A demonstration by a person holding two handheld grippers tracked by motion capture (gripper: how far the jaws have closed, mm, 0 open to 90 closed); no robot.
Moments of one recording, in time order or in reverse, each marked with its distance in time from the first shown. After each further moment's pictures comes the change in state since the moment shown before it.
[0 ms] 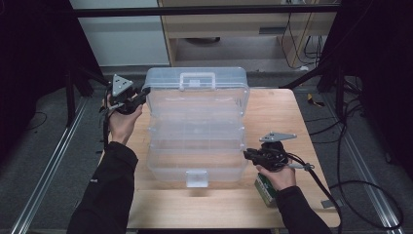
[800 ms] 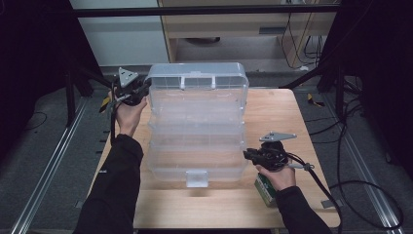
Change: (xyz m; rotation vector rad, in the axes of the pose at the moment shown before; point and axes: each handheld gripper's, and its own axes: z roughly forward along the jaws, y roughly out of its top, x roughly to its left) left arm 0.004 0.006 0.031 0.013 0.067 -0.015; right arm -0.001 0.000 0.001 0.004 -0.001 0.003
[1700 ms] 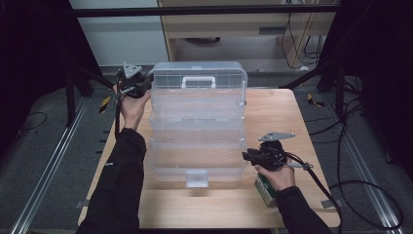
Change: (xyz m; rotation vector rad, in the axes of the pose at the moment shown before) left arm 0.005 0.004 0.029 0.033 0.012 -0.030; right arm 0.000 0.000 0.003 0.024 0.002 0.021
